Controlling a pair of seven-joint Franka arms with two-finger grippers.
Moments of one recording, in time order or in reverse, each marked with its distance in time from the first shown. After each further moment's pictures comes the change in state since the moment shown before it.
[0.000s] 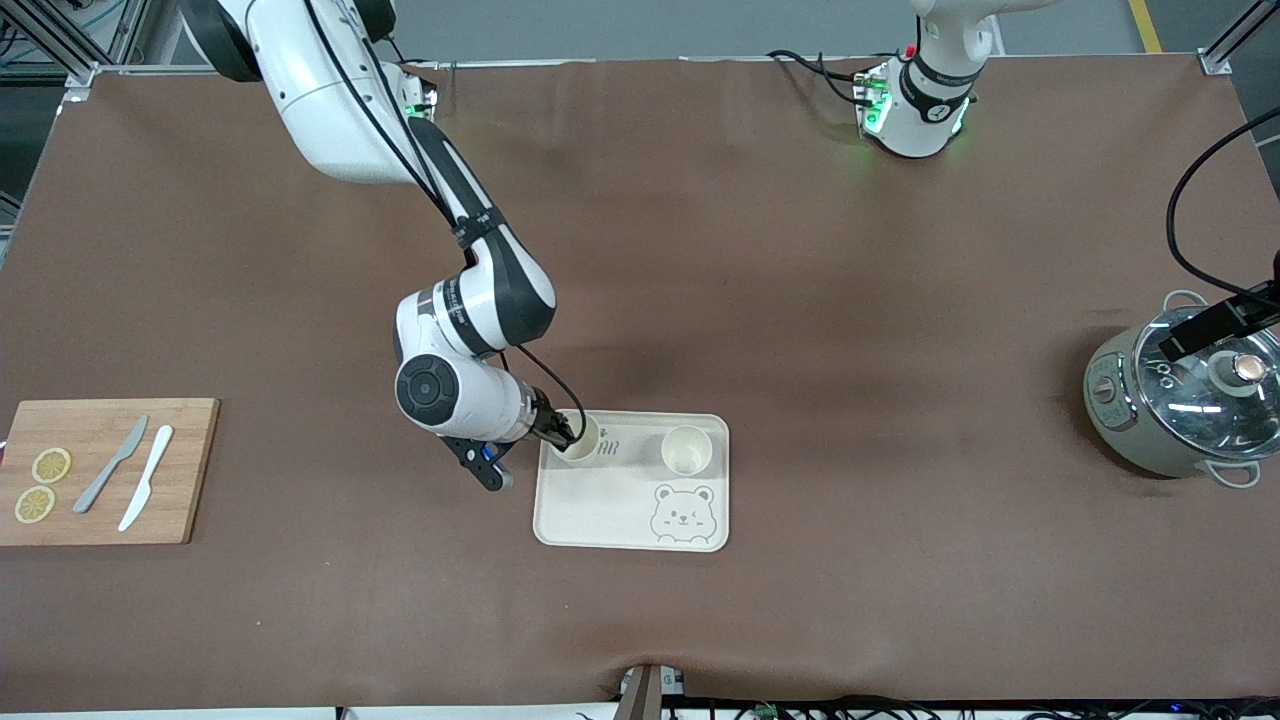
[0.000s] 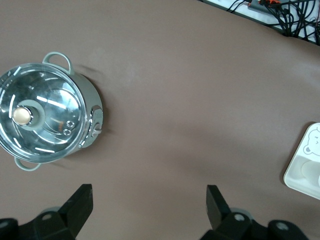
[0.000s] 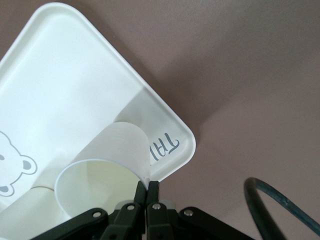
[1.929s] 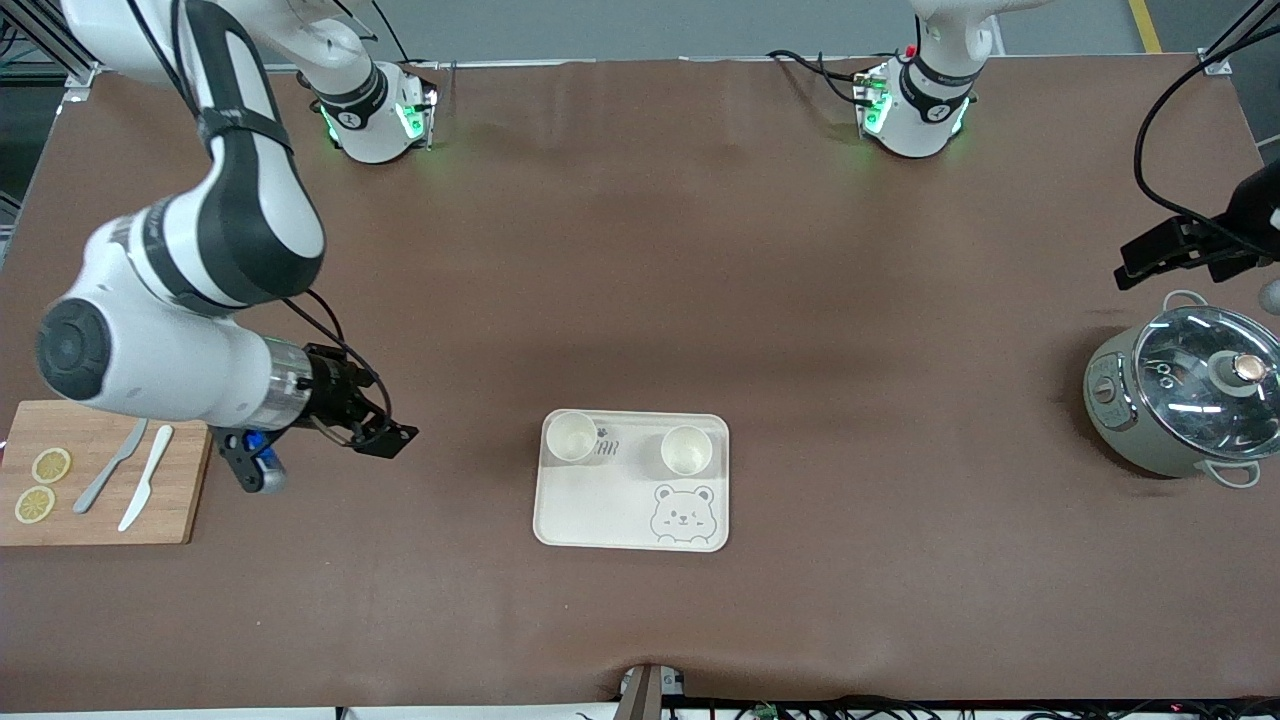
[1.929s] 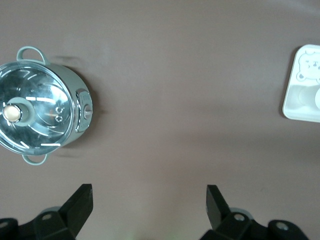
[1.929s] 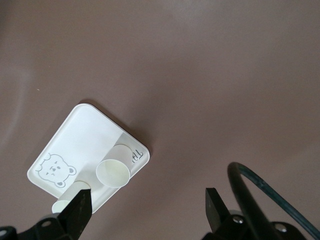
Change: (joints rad) left arm 0.050 -0.102 -0.139 -0.060 -0.001 -0.138 0.180; right arm -0.250 -0.300 -0.032 0.077 -0.048 -0.405 -0.043
